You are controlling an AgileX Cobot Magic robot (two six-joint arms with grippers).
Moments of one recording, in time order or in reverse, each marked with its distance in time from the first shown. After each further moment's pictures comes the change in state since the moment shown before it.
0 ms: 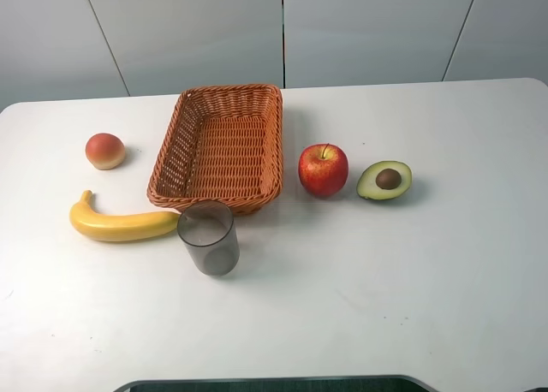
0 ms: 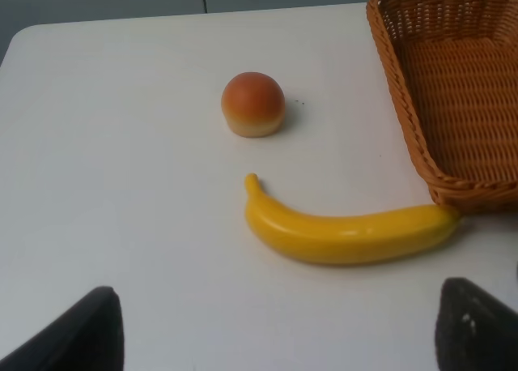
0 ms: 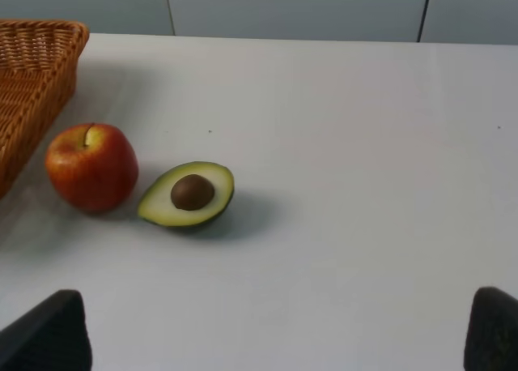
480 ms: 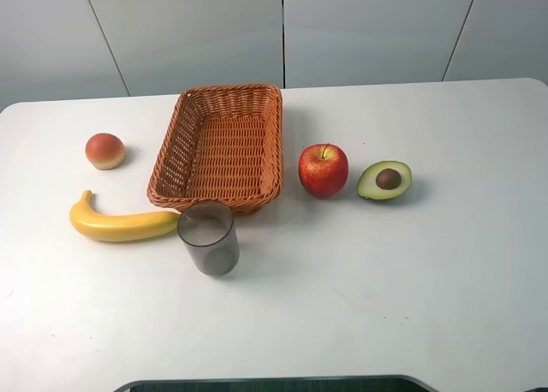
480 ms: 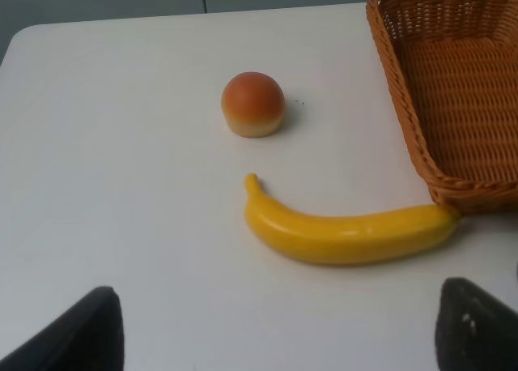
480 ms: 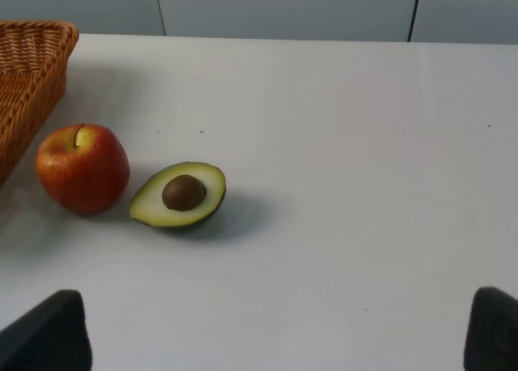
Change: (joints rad) left arm 0.000 0.000 0.000 0.000 0.000 0.000; right arm 0.000 0.000 0.000 -0.011 0.000 0.006
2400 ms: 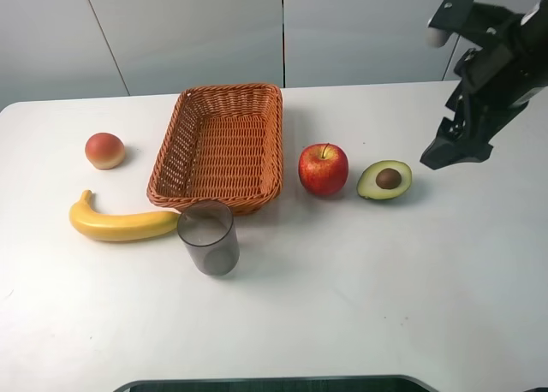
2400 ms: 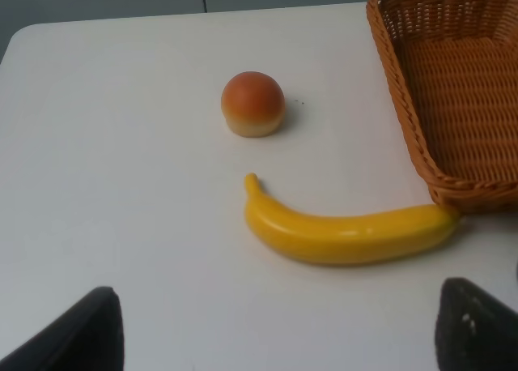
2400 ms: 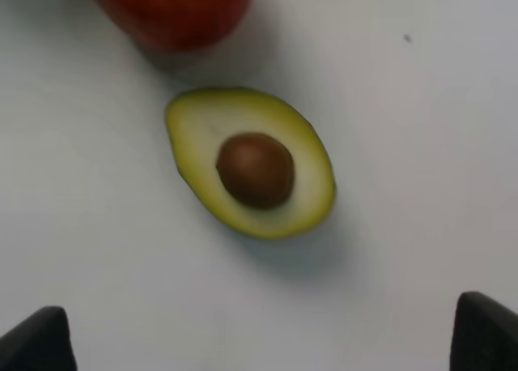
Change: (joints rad) left arm 0.000 0.000 0.000 0.000 0.000 -0.004; right arm 0.101 1.511 -0.453 0.168 -0.262 -0.956
